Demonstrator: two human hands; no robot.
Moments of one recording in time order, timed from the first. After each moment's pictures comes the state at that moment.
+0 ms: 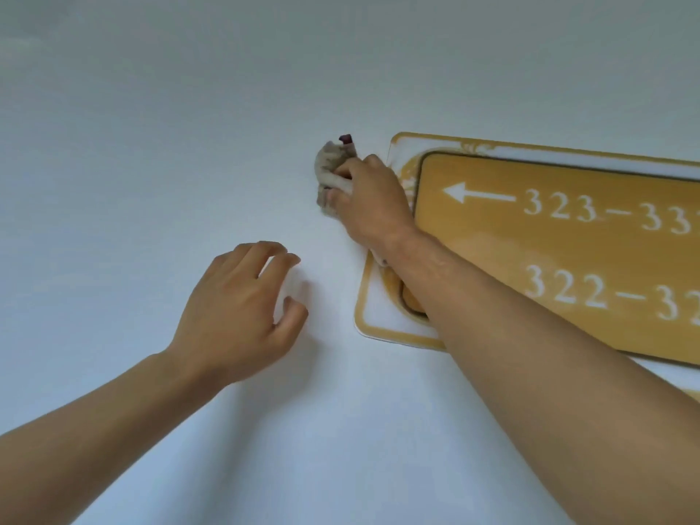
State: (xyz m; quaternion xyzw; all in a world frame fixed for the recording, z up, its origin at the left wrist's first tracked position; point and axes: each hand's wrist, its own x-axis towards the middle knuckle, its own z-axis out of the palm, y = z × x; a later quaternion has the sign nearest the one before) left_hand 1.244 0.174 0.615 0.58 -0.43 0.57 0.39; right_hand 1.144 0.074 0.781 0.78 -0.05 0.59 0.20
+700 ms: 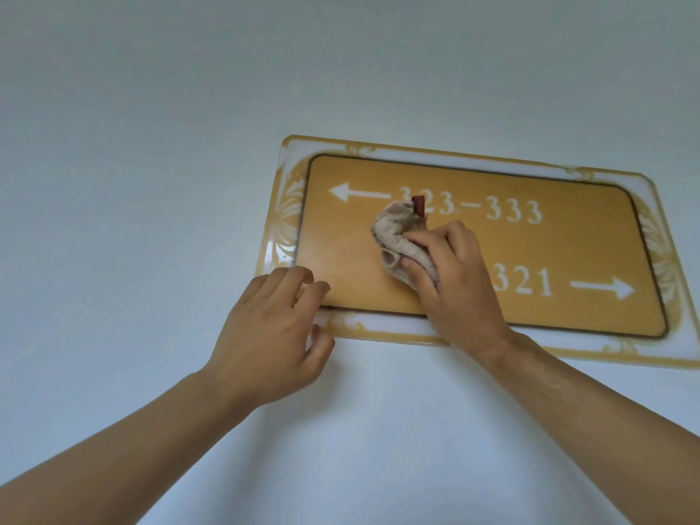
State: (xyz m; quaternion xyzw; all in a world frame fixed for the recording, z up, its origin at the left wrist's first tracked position) left_hand 1.126 0.110 0.621 0.51 -0.54 0.57 0.34; right_hand 0.930 -0.027 0.687 0.68 -0.02 0.67 0.29
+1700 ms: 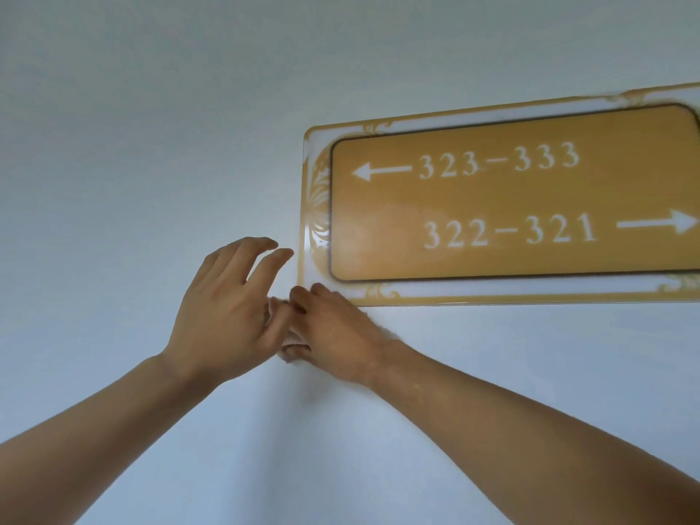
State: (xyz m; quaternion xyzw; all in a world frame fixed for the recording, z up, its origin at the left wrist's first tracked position) left_hand 1.147 0.198 0.613 0.52 -0.49 0.63 0.30; right_hand 1.064 0.046 0.617 0.84 0.07 0.43 0.31
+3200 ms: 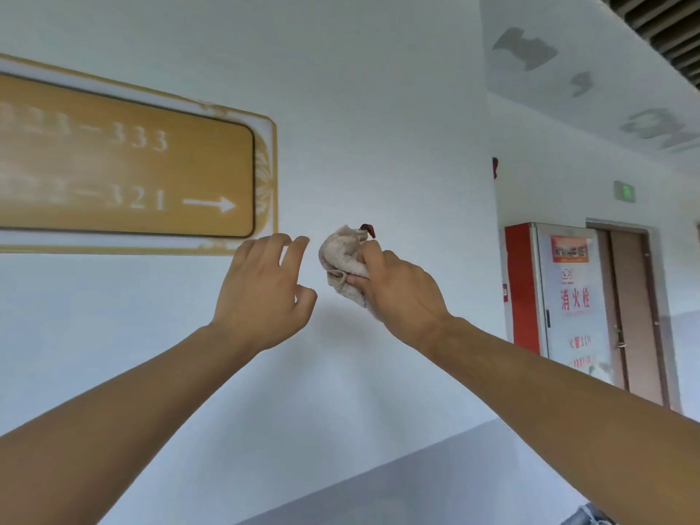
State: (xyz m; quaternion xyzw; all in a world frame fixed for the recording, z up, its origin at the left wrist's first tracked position) left_hand 0.634 0.054 0.562 0.45 -0.66 0.45 0.39; right_hand 0.431 0.016 0.557 0.74 -0.43 0.42 0.32
